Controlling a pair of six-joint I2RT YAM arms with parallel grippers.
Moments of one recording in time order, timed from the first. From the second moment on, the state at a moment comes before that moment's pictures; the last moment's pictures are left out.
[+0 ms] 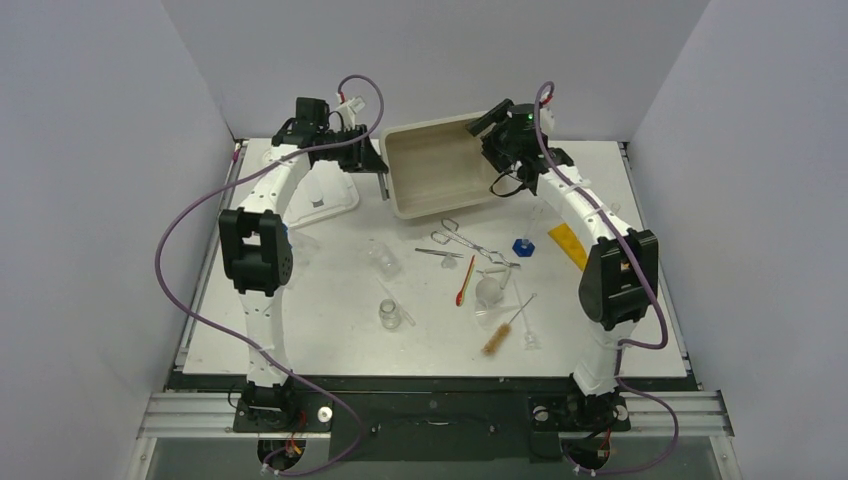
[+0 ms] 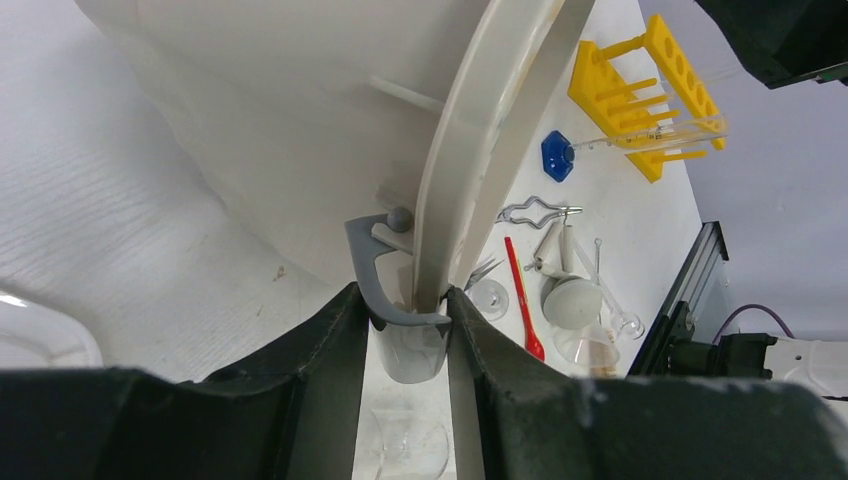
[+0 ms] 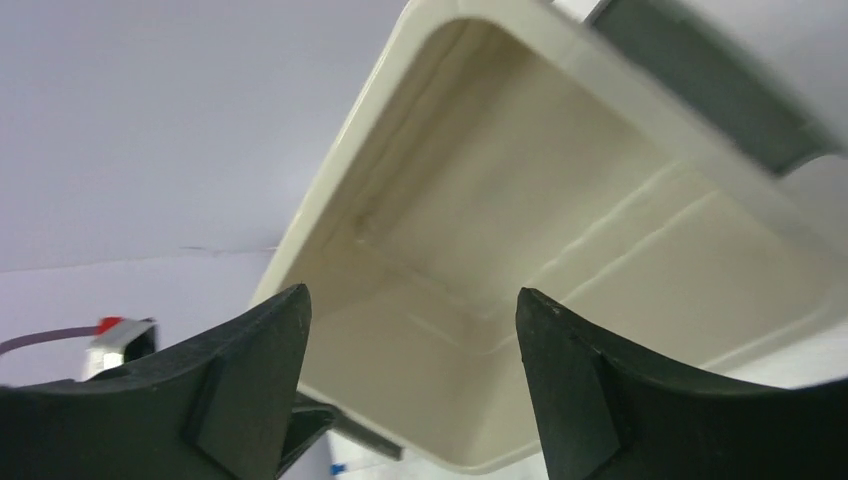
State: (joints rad) left arm -0.14 2.21 2.04 -0.60 0.83 -0.20; right arm 0.32 1.90 1.67 -0.19 0.03 1.14
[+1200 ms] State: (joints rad) left arm -0.14 2.27 2.19 -0.82 0.63 -0.06; right arm 0.26 2.17 2.04 -0.50 0.19 0.58
